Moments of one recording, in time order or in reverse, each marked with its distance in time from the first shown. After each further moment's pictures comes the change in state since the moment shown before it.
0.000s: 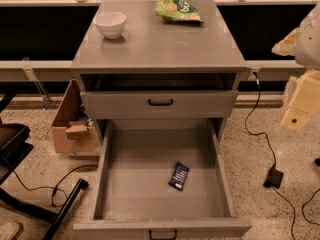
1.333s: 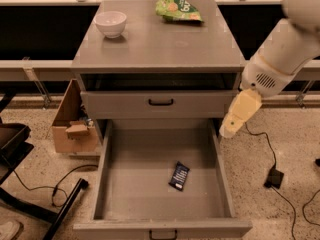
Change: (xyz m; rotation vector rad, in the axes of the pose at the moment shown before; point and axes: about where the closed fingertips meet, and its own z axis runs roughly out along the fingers) arm -0.016 -0.021 0.127 -0.205 -0.038 0.300
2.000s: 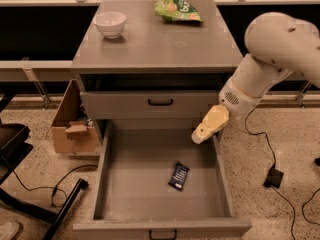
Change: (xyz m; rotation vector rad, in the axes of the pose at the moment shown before) arm -0.004 -0.002 0.087 -0.087 0.053 0.364
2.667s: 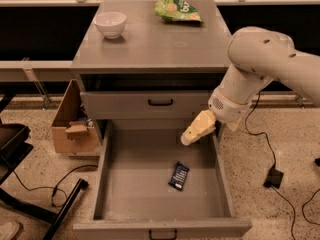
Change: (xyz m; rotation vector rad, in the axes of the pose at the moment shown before) arm -0.003 0.005 0.036 -0.020 0.076 0.207
